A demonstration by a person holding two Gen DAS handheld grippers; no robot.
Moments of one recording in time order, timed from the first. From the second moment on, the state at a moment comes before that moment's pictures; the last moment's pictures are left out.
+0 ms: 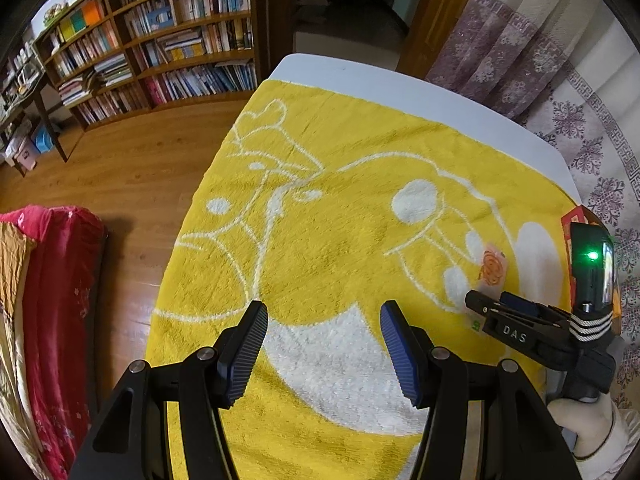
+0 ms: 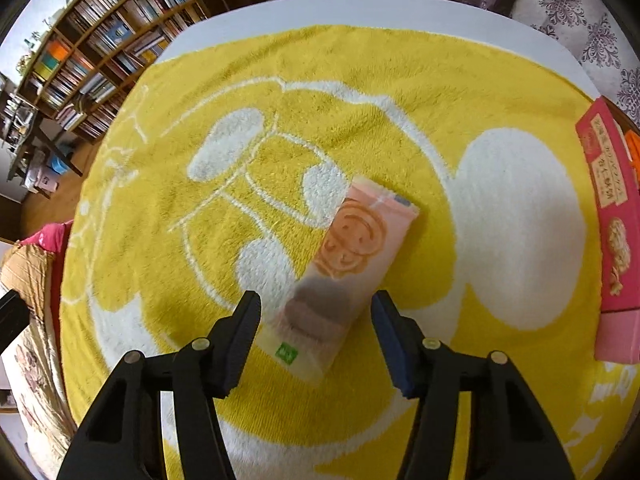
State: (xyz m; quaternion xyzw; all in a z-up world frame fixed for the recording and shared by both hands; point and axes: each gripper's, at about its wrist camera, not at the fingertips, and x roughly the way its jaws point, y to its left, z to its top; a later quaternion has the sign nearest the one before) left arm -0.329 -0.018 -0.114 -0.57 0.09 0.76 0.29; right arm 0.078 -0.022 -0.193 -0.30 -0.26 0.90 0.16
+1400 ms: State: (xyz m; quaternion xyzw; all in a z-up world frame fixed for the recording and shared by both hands) left arm -0.250 0.068 -0.190 -0.64 0.10 0.72 0.26; right arm 0.165 0.081 -0.149 -0.31 -0.28 0.90 0.13
